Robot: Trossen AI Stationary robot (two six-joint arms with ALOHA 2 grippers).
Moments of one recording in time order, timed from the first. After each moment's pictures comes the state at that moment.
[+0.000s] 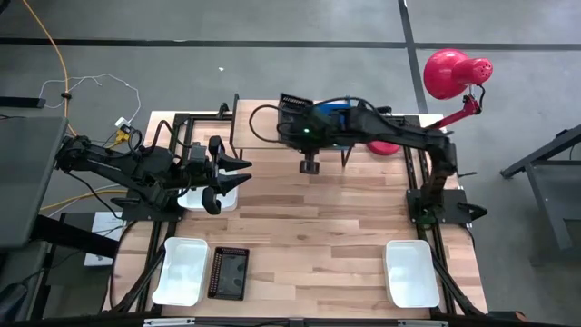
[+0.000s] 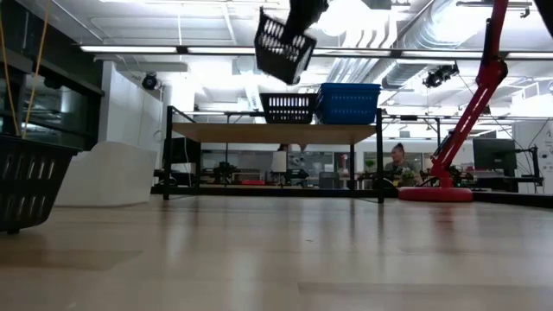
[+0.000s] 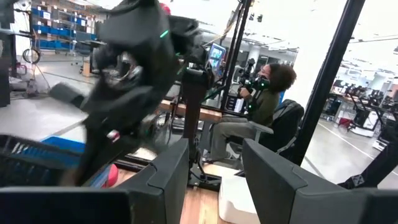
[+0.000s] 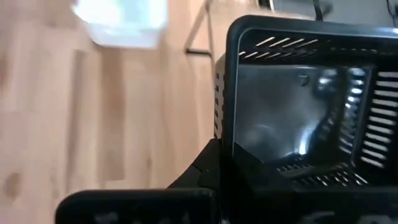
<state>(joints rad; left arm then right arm) -0.16 0.91 0.90 0.10 -0.38 -0.17 -0.14 1.85 2.03 -1.10 0.20 -0.24</state>
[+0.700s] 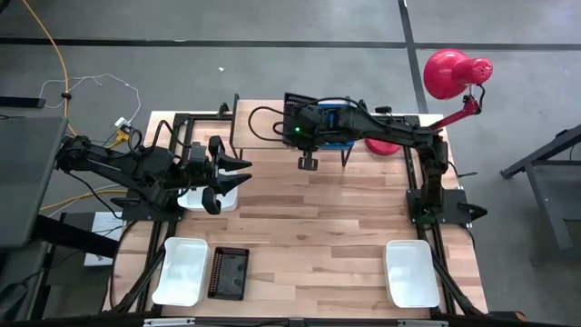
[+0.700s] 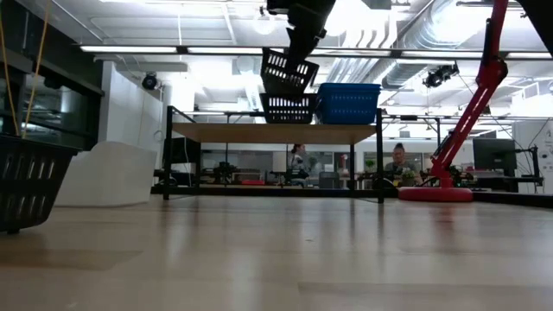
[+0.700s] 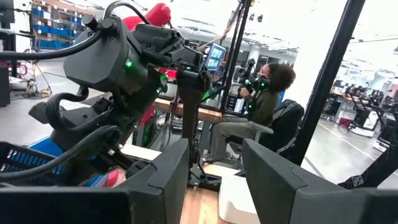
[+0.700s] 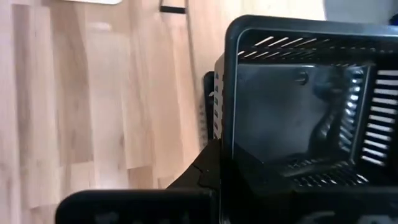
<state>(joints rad) -0.16 0.91 0.90 0.10 -0.38 -0.17 -0.19 1.92 2.03 -1.15 0.26 -0.24</state>
